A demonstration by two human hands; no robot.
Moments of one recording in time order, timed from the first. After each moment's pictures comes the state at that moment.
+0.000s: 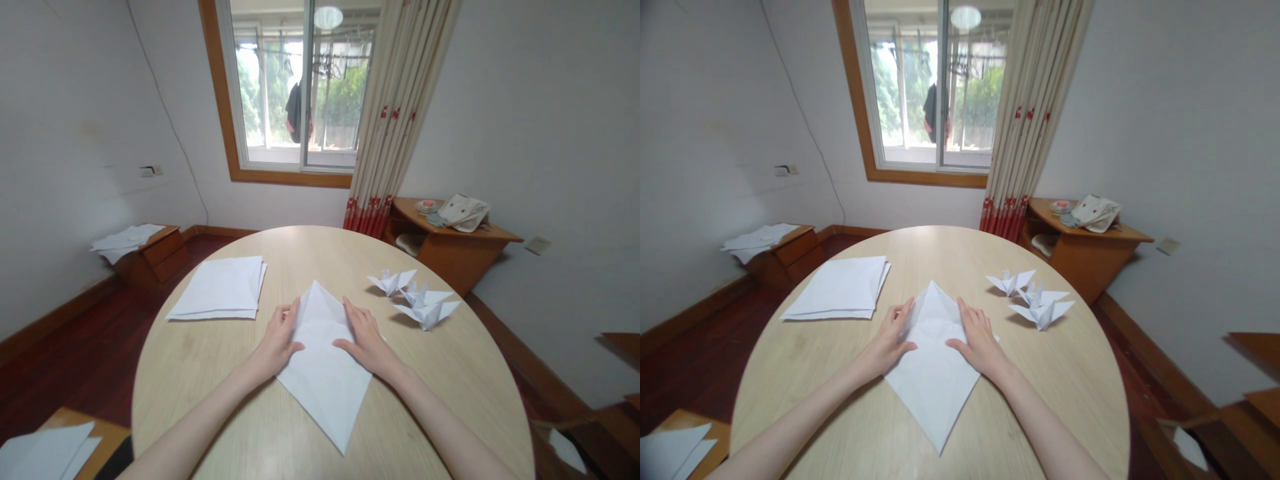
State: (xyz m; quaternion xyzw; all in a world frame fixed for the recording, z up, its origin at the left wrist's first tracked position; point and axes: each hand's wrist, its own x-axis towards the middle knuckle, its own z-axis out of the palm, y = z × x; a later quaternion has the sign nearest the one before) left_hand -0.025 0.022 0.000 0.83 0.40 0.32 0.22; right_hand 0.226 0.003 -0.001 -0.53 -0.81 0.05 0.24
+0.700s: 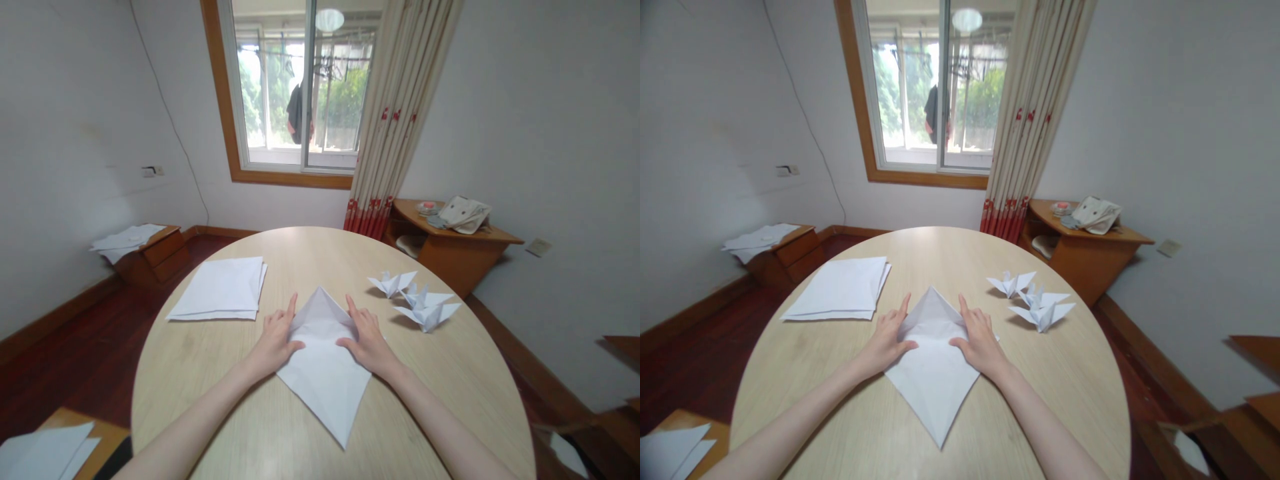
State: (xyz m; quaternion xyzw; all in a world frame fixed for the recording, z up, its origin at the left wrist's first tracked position) left_hand -0.023 0.024 0.007 0.83 0.45 0.27 0.16; right_hand 0.224 0.003 0.003 -0.51 -0.81 0.03 0.30
